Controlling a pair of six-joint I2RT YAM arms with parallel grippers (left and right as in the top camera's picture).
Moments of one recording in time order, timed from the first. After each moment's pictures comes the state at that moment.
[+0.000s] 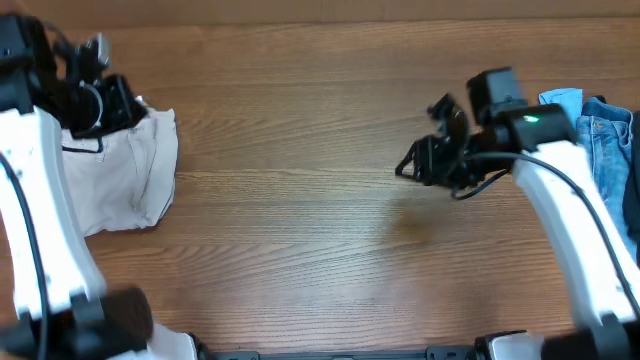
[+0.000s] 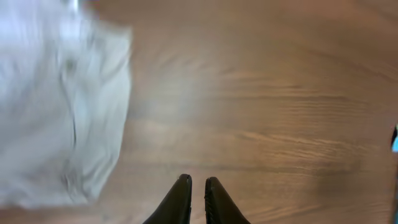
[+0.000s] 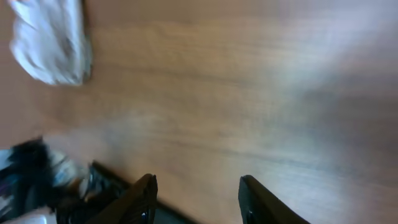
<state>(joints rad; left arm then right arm) 0.29 1.70 1.97 -1.39 0.40 0.02 0.16 1.51 1.45 -1.21 -0.55 0.20</state>
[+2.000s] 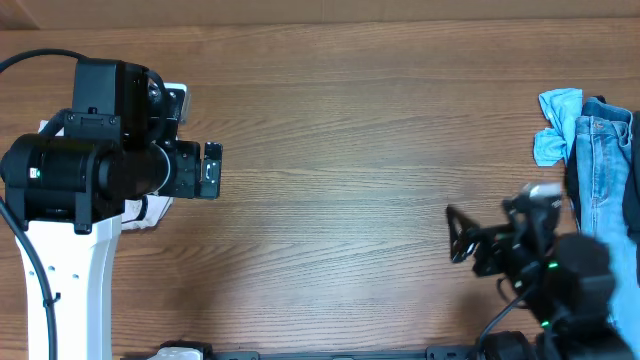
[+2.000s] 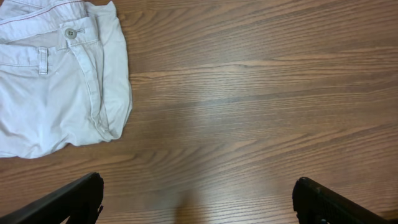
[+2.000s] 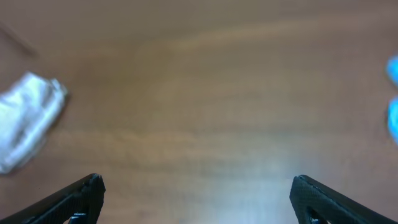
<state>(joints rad) -0.09 1.40 1.86 -1.59 0.04 -0.02 0.13 0.47 0.73 -0.79 -0.17 0.20</state>
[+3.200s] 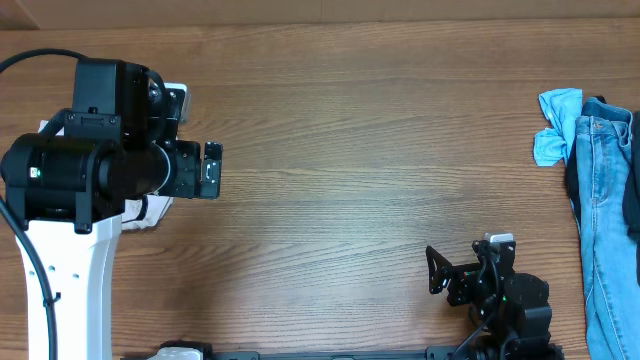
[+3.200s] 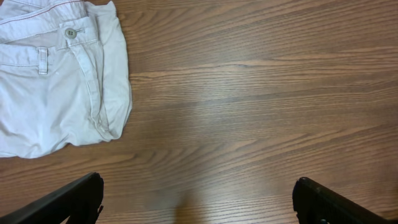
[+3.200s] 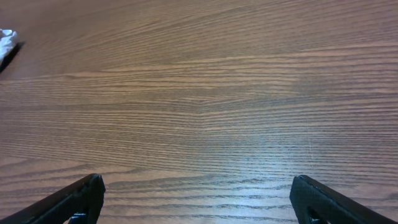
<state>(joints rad) -0.09 1.40 1.86 -1.59 0.04 -0.02 0.13 0.02 0.19 -0.71 -0.17 0.20</state>
